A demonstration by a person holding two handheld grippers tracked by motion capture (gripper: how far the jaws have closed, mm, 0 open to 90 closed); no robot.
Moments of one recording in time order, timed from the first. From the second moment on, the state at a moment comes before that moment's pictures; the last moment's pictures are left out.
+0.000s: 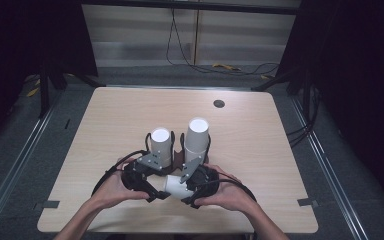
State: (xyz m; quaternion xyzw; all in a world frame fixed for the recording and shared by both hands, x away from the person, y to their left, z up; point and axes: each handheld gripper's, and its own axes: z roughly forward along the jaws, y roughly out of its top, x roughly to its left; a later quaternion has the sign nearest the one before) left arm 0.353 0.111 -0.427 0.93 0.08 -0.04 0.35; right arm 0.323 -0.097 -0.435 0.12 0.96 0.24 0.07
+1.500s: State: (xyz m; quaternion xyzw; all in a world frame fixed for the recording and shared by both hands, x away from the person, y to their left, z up) left arm 0.350 0.096 -0.438 0.94 0.05 -0.09 0.33; right arm 0.316 -0.085 -0.437 0.09 0.96 0.25 0.05
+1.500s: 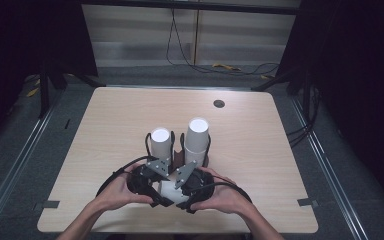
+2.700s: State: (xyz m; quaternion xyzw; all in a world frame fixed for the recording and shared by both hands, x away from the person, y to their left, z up) left arm 0.351 0.124 -0.440 0.91 0.10 -0.07 0.41; right arm 0.316 -0.149 -0.430 0.21 0.89 0.41 0.05
